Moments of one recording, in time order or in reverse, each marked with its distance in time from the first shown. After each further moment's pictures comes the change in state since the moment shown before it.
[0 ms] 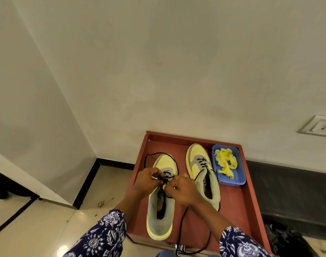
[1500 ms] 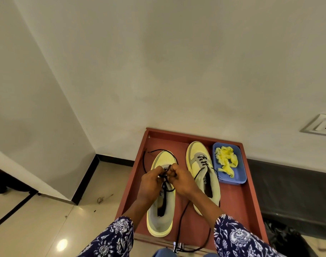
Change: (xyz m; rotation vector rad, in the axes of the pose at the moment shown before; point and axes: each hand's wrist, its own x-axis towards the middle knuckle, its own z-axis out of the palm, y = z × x) left_hand -0.007 -0.014 0.030 0.112 0.240 0.231; right_hand 0.024 0.007 0.001 0.269 0.016 -0.006
